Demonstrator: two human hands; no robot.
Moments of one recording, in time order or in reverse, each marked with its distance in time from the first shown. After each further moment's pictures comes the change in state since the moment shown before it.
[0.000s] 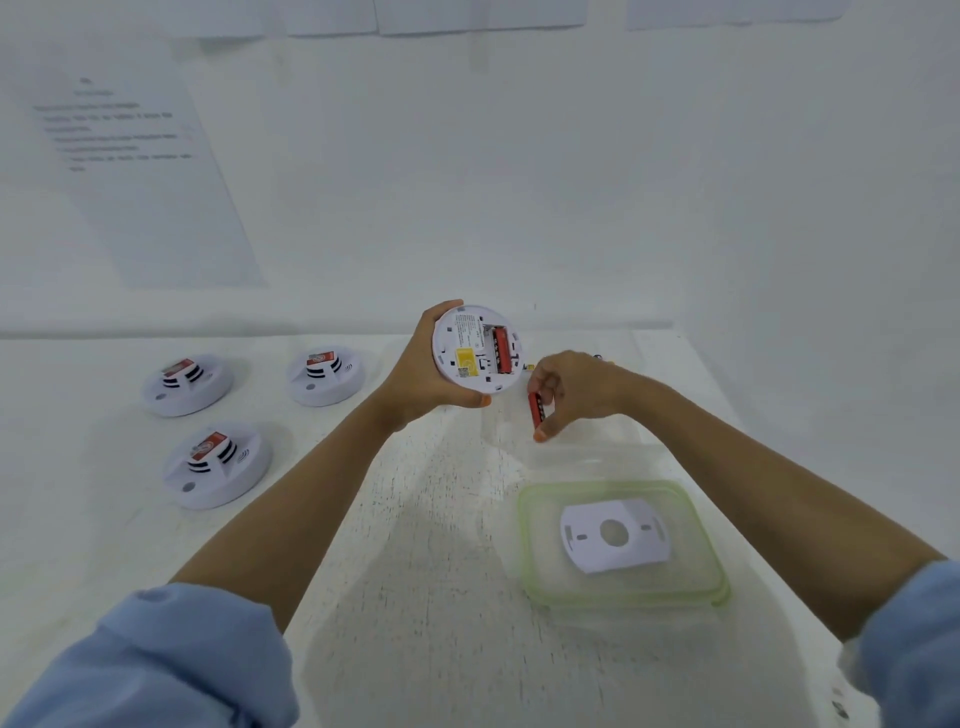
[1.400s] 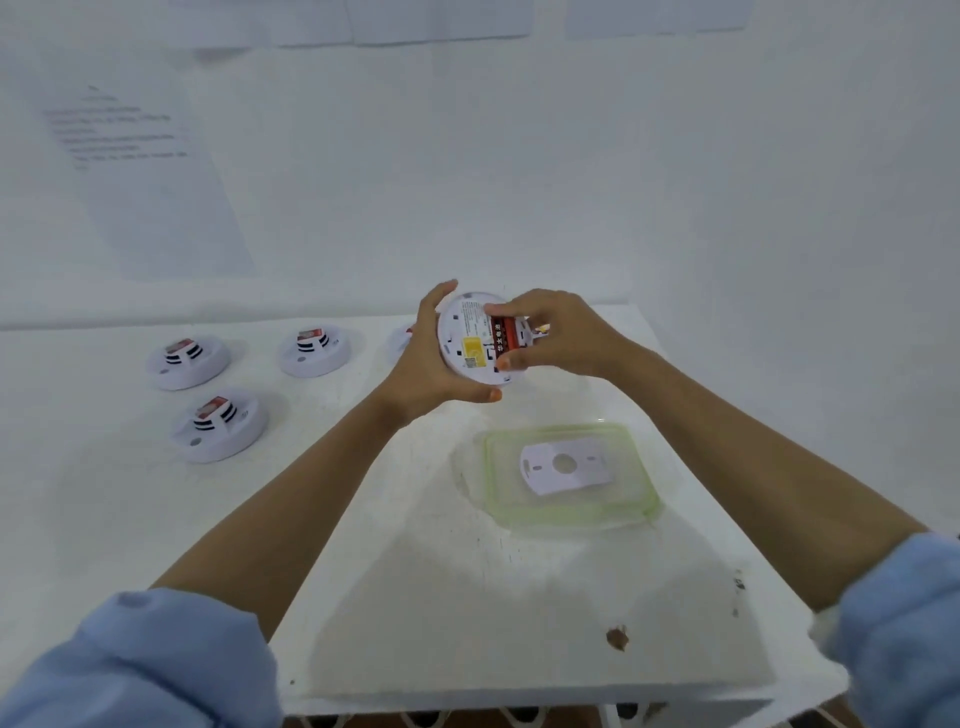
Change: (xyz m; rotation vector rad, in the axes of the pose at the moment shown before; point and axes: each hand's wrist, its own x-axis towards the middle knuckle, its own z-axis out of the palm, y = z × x) left_hand -0.054 0.050 0.048 -0.035 -0.013 0.074; right_hand -0.074 -0.028 -0.004 0.257 0.371 -0.318
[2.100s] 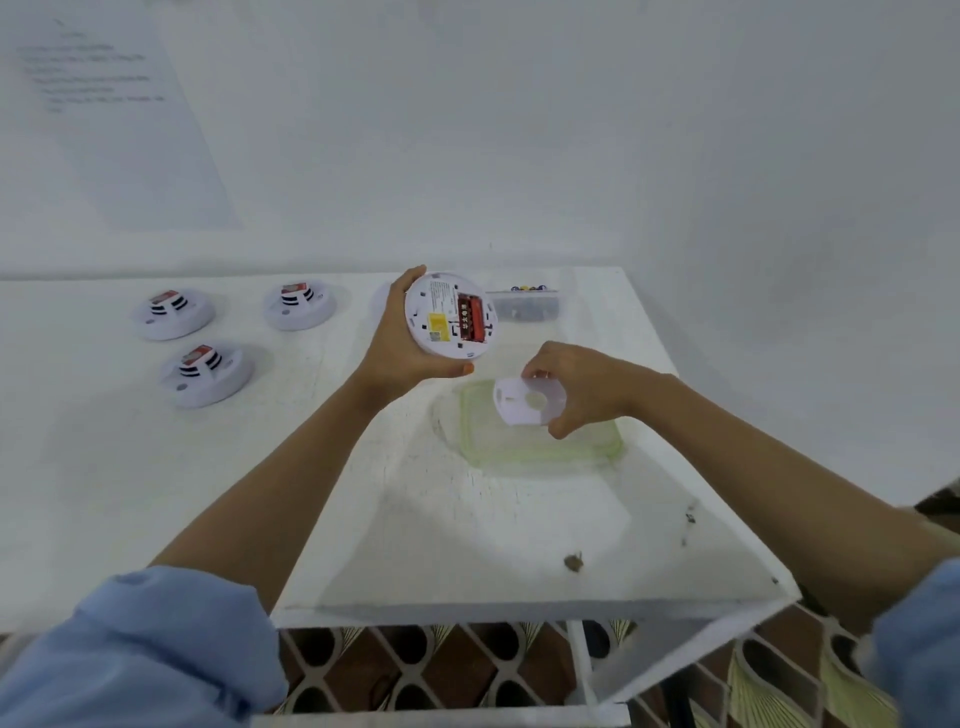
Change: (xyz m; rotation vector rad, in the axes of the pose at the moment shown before) left_hand -0.028 -0.021 0.014 0.074 0.159 0.010; right_hand -0.080 0.031 0.007 -0.593 -0.413 0.103
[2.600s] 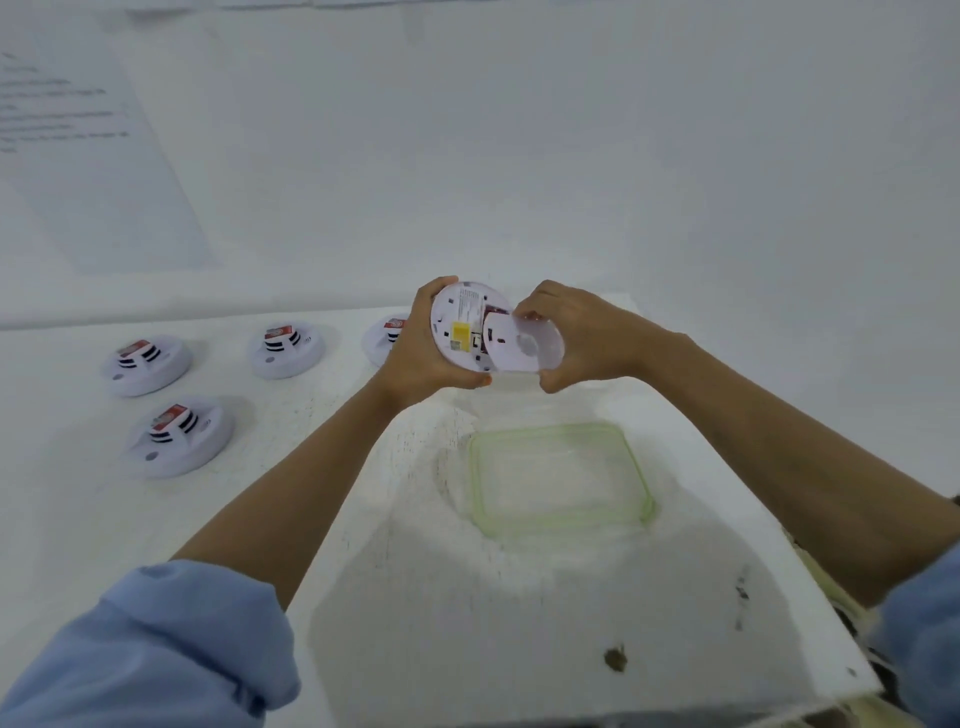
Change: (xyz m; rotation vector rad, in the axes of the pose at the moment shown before) left_hand 0.068 -0.020 0.001 0.044 -0.136 0.085; right_hand 0.051 0.008 -0.060 -0.025 0.290 -0.076
